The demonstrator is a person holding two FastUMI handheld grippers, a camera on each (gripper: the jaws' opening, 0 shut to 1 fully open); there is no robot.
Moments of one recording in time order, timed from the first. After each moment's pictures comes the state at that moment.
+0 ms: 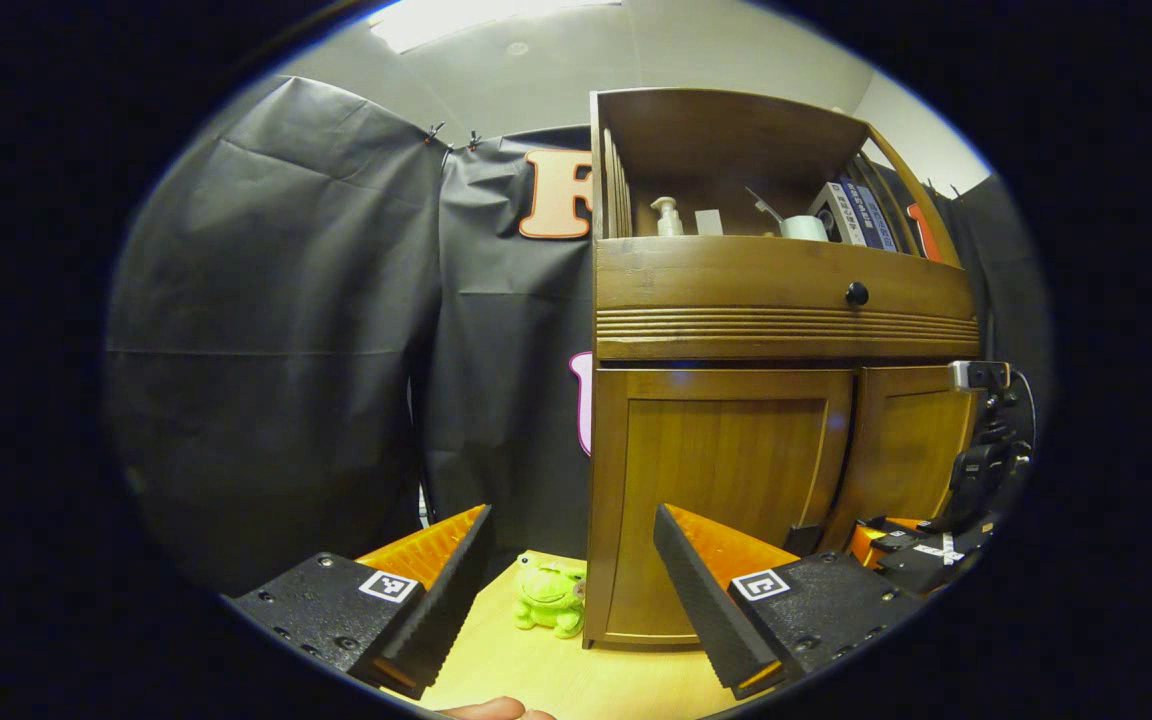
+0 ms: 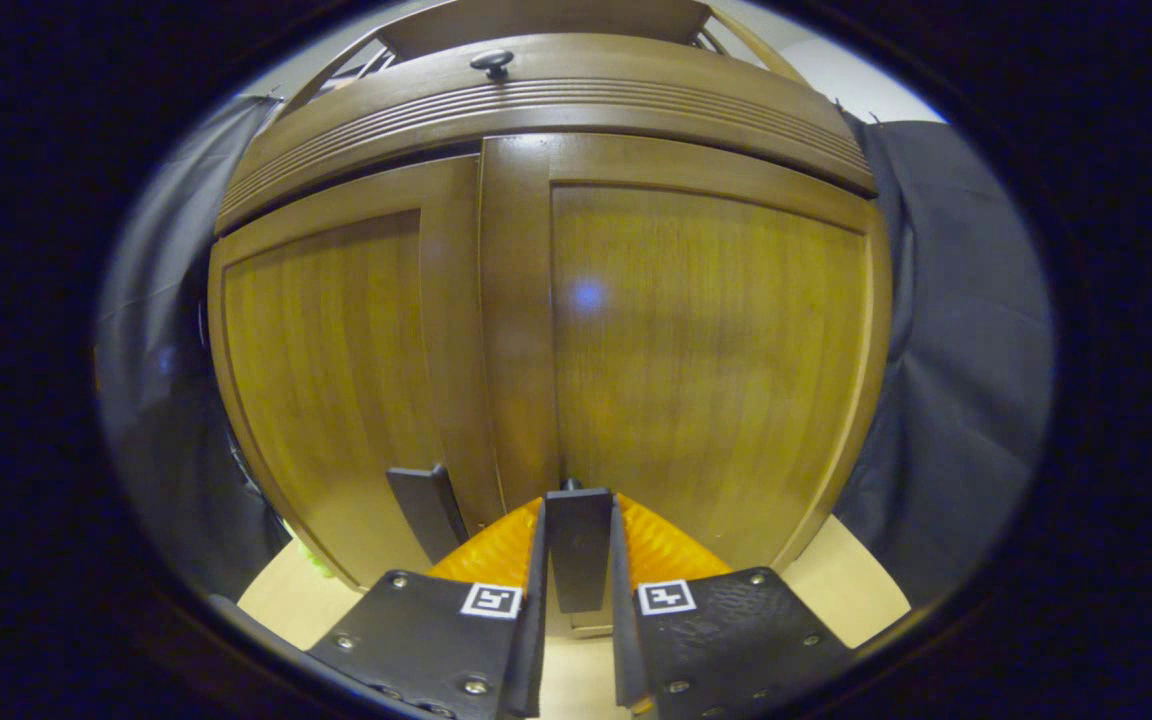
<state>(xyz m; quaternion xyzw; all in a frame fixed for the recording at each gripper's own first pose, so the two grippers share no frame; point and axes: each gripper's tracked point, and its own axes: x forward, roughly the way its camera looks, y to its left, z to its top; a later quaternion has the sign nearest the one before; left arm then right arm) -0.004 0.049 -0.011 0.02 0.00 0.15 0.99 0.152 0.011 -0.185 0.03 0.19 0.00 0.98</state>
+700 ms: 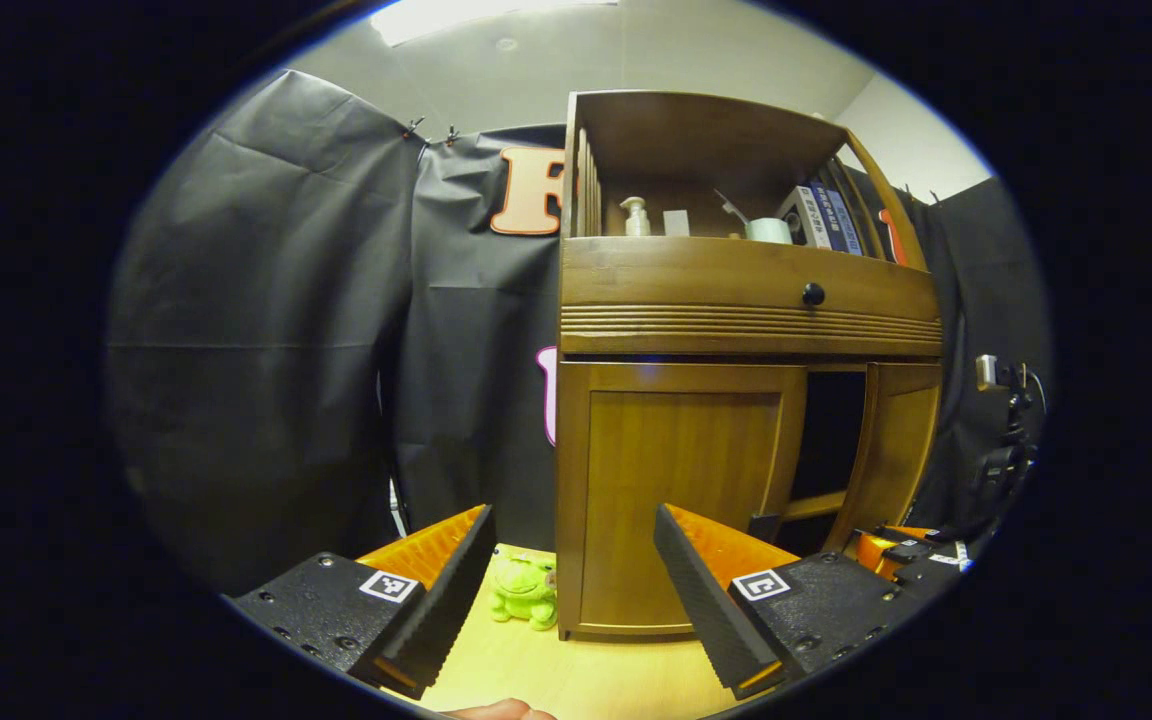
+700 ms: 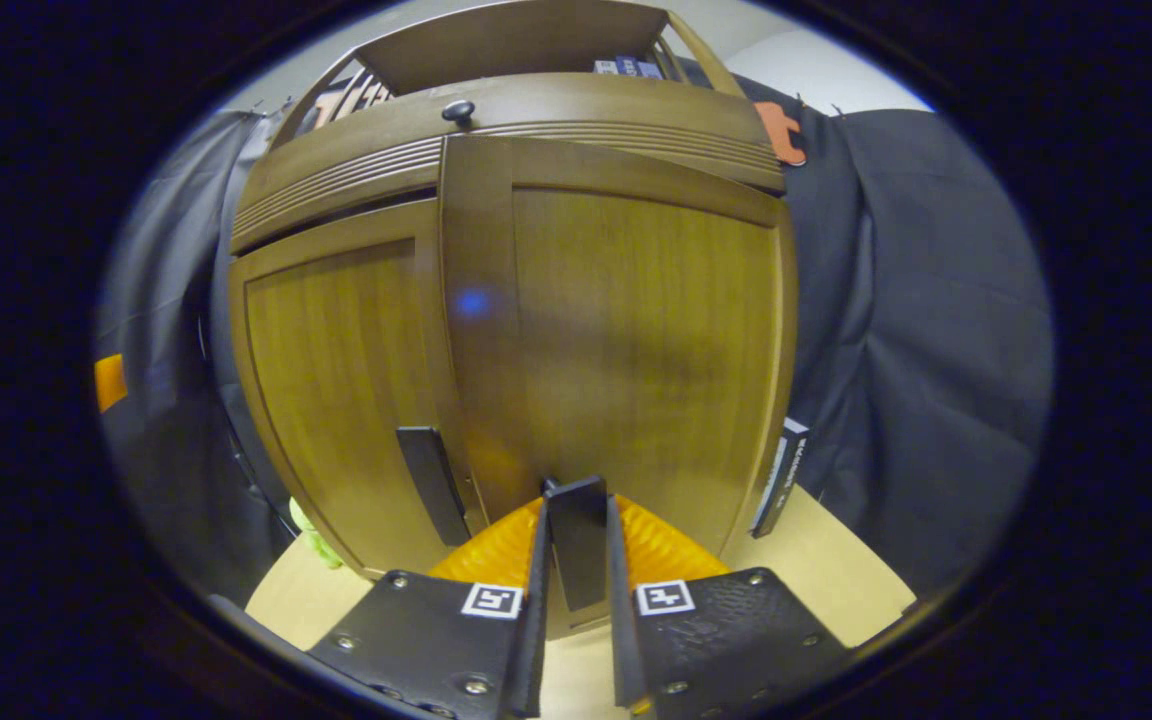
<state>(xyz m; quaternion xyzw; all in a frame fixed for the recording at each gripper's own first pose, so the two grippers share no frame) -0.013 0.014 -0.017 0.02 0.01 0.09 1.00 0.135 0.001 -0.181 0.05 0.19 -0.02 0.98</state>
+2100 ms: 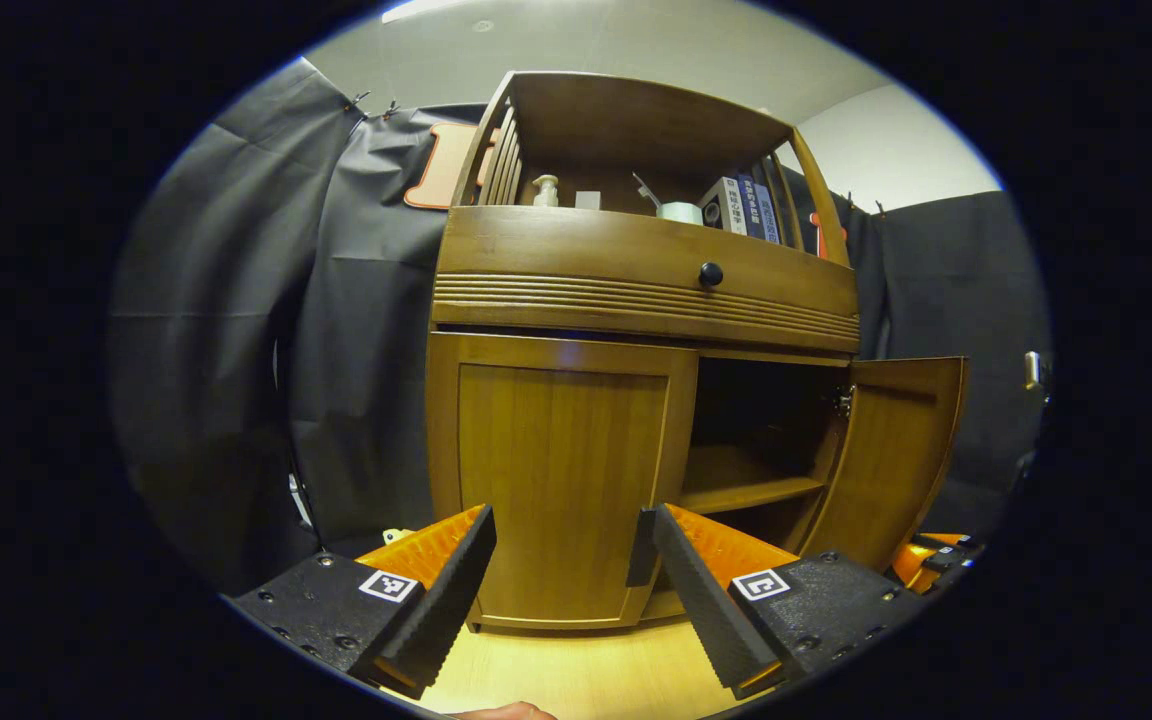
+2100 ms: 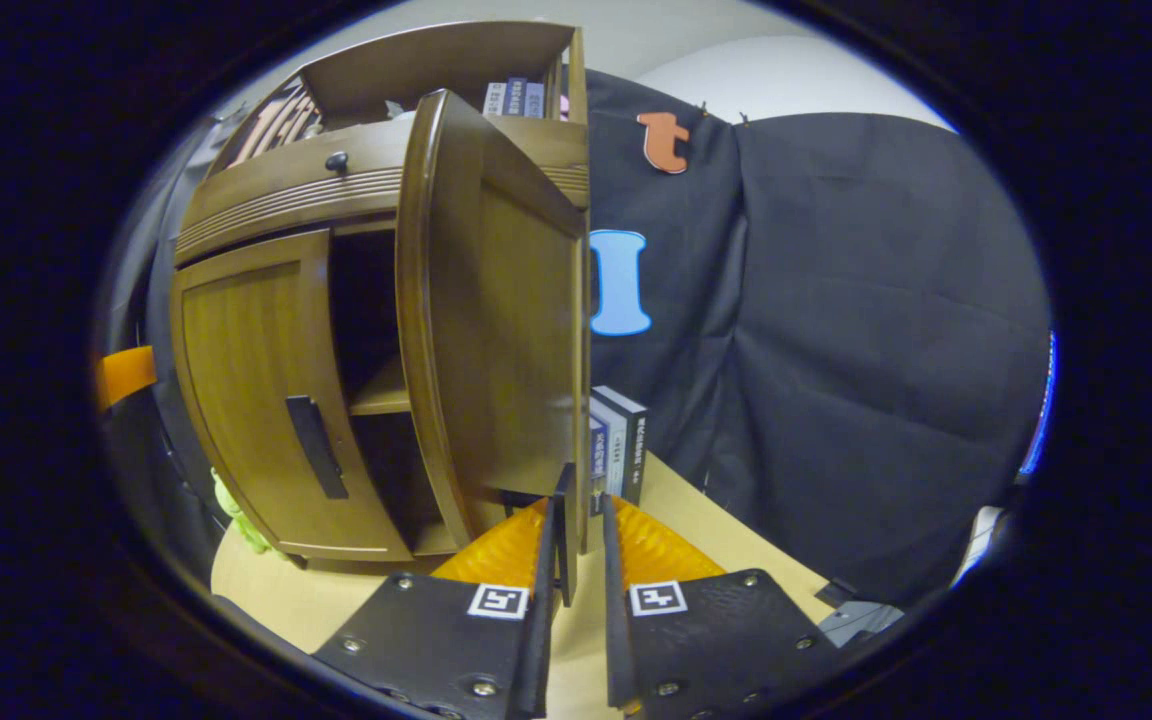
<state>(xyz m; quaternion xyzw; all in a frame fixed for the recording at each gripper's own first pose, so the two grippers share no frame) 0.015 -0.069 -0.040 -0.01 0.03 -0.03 1.00 0.092 -0.070 -0.172 0.03 0.19 -0.17 0.97</state>
